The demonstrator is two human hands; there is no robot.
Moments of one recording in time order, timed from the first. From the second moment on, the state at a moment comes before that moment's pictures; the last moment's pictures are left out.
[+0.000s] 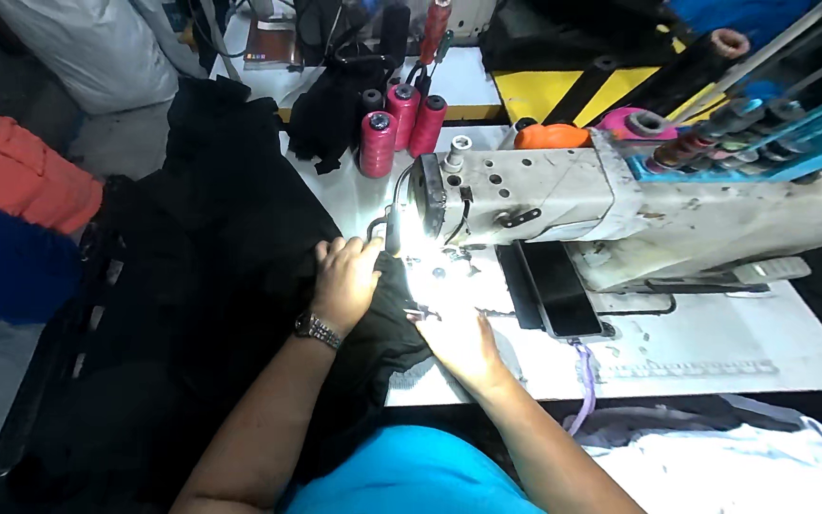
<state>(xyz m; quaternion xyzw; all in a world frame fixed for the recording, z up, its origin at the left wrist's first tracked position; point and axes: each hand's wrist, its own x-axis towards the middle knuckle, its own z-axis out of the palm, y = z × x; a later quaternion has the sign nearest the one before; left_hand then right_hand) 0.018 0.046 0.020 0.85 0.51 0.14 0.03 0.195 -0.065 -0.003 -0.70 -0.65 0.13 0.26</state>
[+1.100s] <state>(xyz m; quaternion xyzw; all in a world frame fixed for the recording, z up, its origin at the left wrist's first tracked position) -0.030 0.005 -0.003 0.90 0.28 0.32 0.05 0.191 -0.061 -0.006 -0.61 -0.74 -0.02 0.28</state>
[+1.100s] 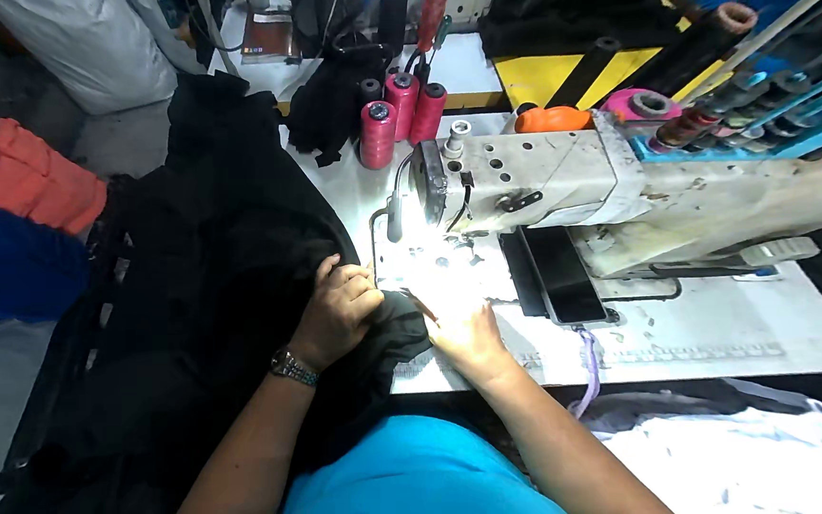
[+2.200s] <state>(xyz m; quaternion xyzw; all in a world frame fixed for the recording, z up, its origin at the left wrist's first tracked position) -0.028 0.005 -0.008 0.88 0.31 0.35 0.07 0.176 -0.056 0.000 -0.65 -0.66 0.10 0.36</state>
